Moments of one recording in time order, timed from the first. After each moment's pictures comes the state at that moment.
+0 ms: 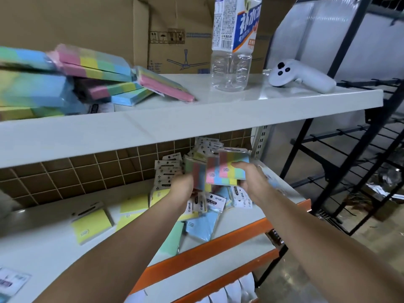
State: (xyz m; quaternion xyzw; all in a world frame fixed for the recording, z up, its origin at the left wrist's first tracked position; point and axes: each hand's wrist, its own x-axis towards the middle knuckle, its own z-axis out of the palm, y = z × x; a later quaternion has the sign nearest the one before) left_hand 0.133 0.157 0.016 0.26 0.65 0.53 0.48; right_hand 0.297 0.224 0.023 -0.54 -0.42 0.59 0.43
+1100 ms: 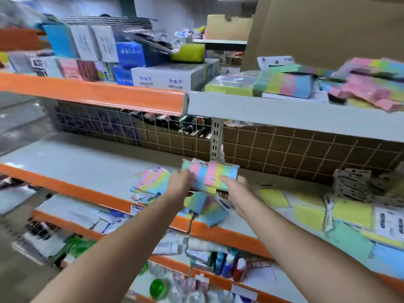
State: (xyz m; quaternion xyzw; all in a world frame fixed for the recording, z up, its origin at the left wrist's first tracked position) left_hand -0.170 -0.203 0.030 0.09 0.76 0.60 0.24; right_hand -0.094 -0.082 -0.003 -0.37 -0.56 0.72 0.21
